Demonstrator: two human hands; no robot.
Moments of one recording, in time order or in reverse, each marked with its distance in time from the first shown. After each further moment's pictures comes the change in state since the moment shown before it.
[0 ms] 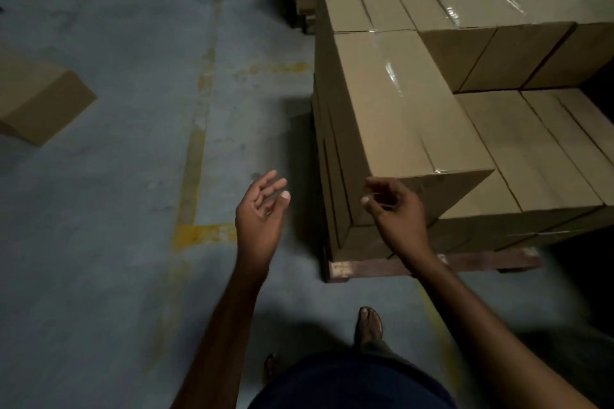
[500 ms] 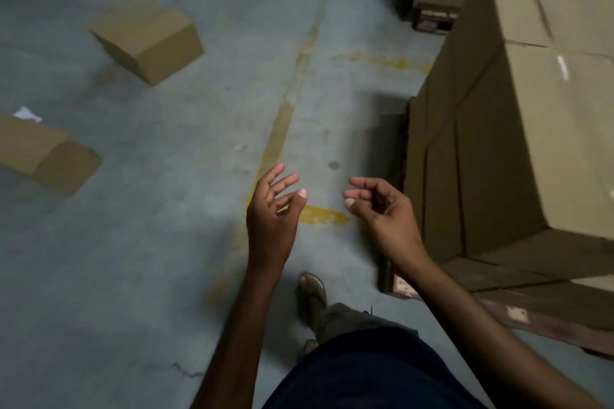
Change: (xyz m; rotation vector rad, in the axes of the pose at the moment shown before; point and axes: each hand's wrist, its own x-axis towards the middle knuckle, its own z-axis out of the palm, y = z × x) left_hand 0.012 0.000 -0.218 -0.004 0.328 0.042; right_hand -0.051 -0.098 0.247 0.251 -0.429 -0.014
